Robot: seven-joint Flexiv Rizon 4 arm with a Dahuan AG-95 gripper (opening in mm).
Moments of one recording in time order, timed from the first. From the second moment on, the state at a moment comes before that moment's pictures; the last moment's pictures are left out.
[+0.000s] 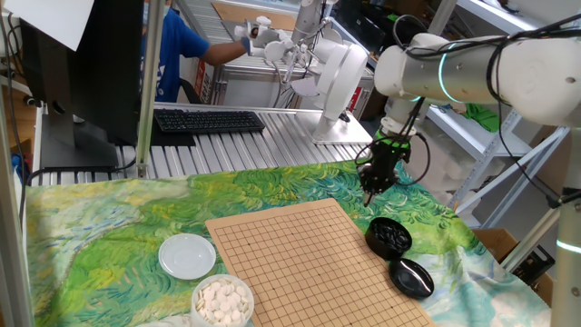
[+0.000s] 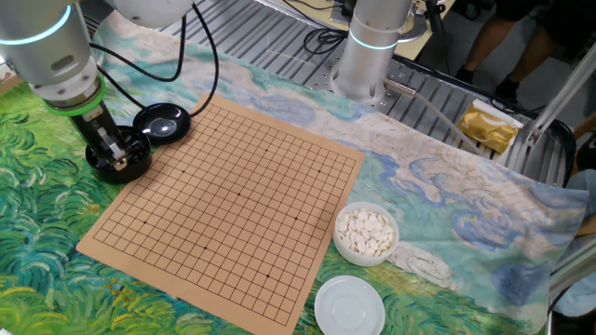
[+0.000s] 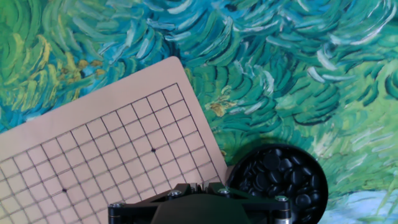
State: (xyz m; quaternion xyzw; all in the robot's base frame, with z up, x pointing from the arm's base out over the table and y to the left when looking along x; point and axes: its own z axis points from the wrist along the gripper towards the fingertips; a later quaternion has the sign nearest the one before) arm 0.626 -0.239 0.119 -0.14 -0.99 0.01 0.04
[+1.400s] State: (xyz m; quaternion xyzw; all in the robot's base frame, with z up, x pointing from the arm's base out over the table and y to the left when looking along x) arm 0.657 -0.191 0.103 -0.15 -0.99 0.02 0.01
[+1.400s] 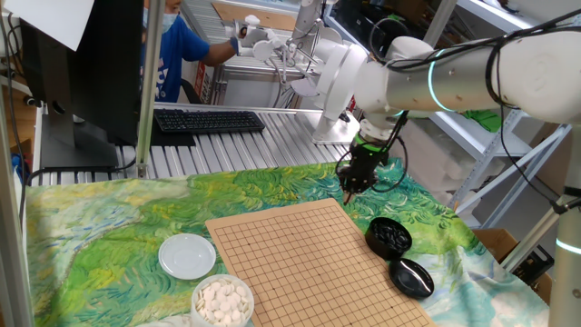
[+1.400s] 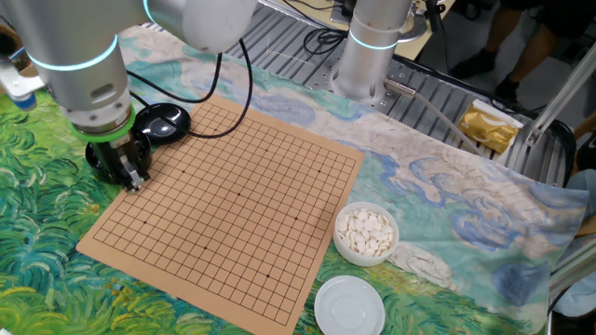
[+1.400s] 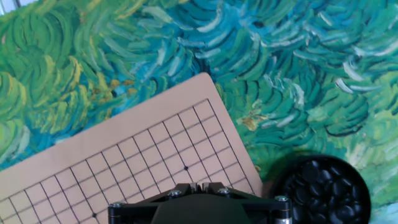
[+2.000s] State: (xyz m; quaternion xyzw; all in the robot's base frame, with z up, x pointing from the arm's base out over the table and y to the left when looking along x) arm 0.670 -0.189 0.087 -0.14 -0.99 0.03 -0.01
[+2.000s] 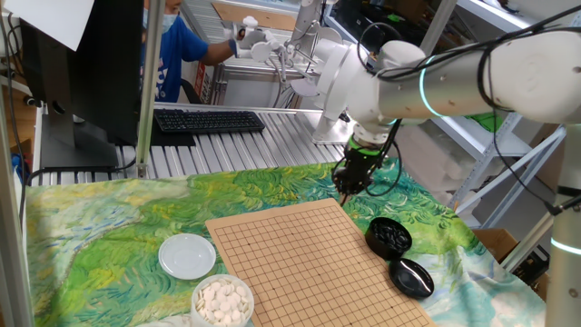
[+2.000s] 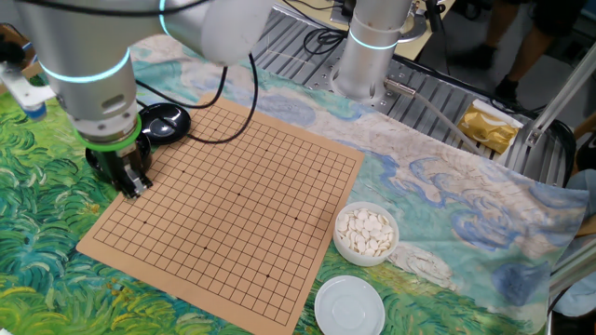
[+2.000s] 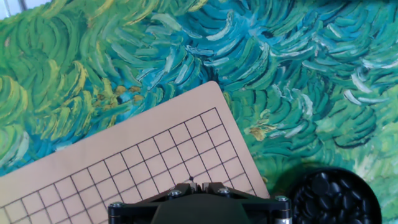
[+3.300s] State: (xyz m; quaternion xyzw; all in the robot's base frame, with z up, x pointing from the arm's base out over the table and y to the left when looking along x) arm 0.679 -0.196 0.067 -0.11 -0.99 0.06 -0.02
